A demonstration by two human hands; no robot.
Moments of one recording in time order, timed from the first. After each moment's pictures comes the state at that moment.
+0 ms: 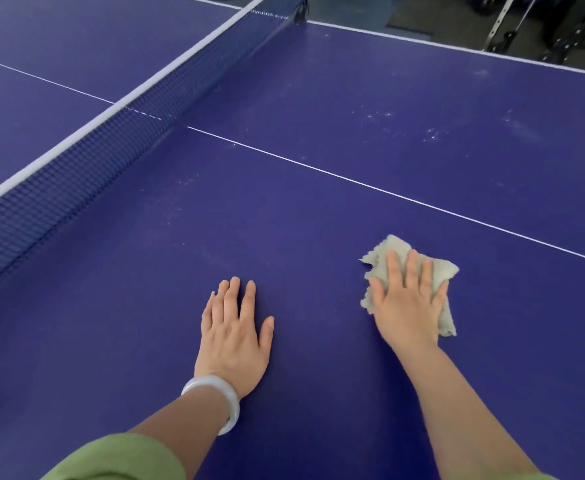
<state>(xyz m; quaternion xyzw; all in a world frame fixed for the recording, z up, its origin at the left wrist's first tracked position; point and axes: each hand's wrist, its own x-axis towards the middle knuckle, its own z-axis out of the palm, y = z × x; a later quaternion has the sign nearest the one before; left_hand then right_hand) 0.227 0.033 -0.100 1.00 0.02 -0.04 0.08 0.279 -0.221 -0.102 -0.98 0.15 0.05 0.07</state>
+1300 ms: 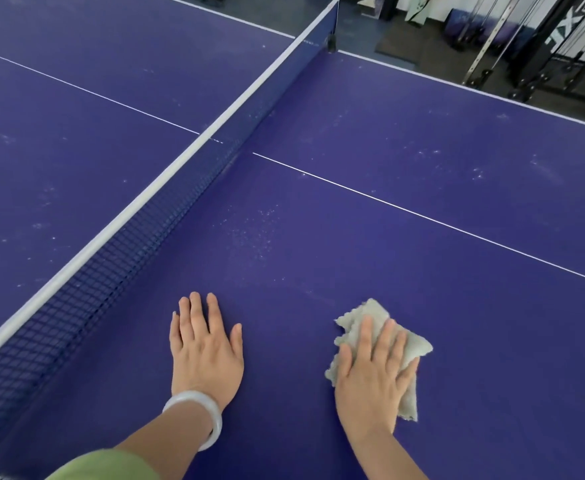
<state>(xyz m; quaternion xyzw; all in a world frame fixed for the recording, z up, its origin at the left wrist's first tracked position) 0.266 0.254 -0.108 0.99 0.09 0.00 0.06 0.227 0.035 -0.103 -0.98 0.20 -0.02 0.06</state>
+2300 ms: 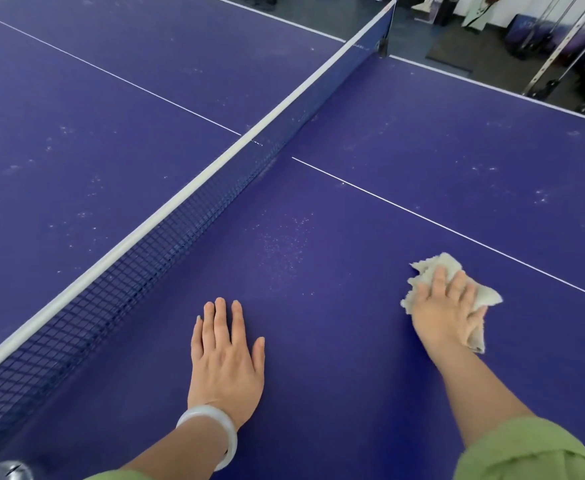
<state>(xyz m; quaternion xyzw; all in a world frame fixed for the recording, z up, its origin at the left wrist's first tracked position) 0.268 0.254 -0.109 0.99 0.10 0.01 0.05 0.388 -0.048 -0.091 -0.96 0.25 0.06 0.10</state>
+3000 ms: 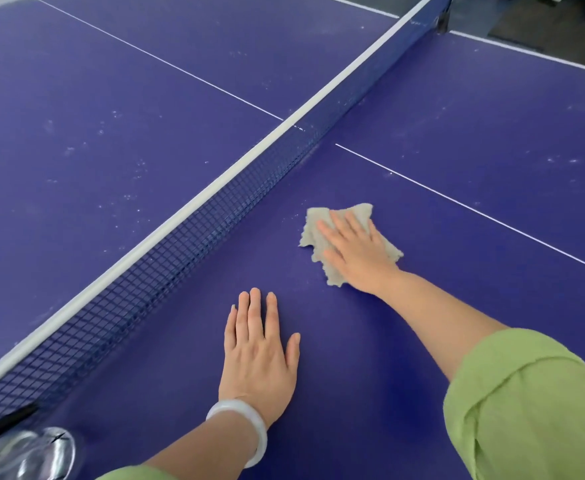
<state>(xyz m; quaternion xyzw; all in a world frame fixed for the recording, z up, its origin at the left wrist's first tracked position) 0.269 0.254 -0.108 0.99 0.10 0.00 0.04 0.468 0.100 -0.094 -0.96 -0.26 0.10 0.04</state>
